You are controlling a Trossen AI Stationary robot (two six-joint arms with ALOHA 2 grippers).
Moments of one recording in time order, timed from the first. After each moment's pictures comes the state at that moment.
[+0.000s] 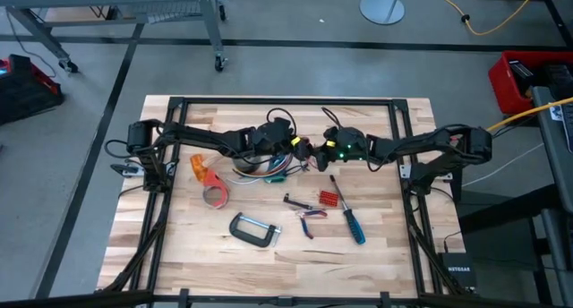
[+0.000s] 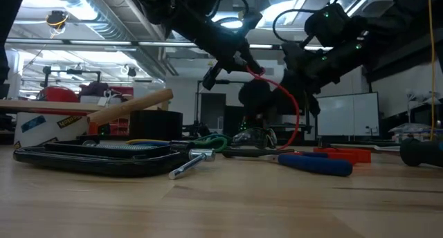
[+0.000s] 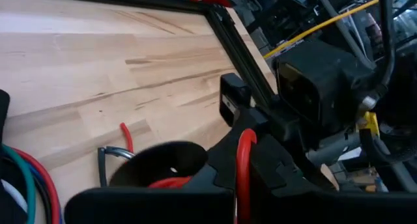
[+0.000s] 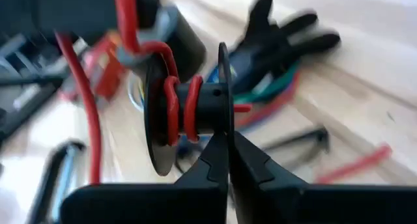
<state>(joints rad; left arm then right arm) 0.14 1.79 1.16 0.23 -0.23 -0.94 -0.27 1.44 0.52 0.44 -0.05 0.59</state>
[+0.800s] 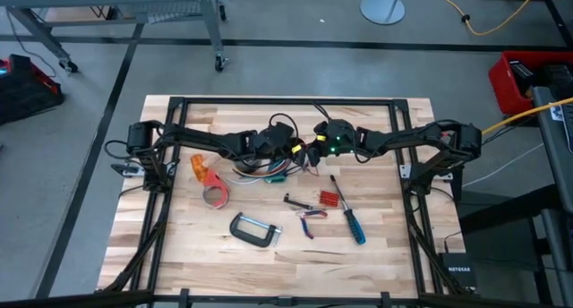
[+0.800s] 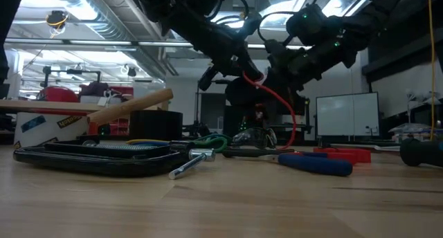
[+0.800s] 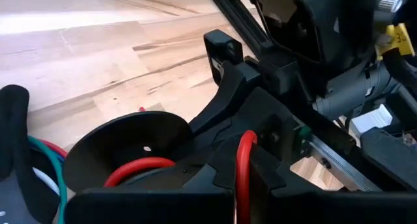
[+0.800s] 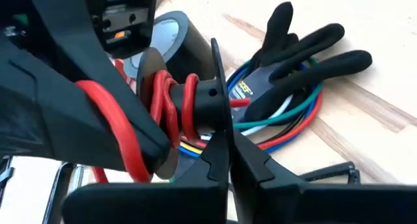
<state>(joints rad) 0.10 1.79 1.16 0.15 -0.22 -0.83 -0.32 1.54 0.69 0.34 -0.13 0.57</state>
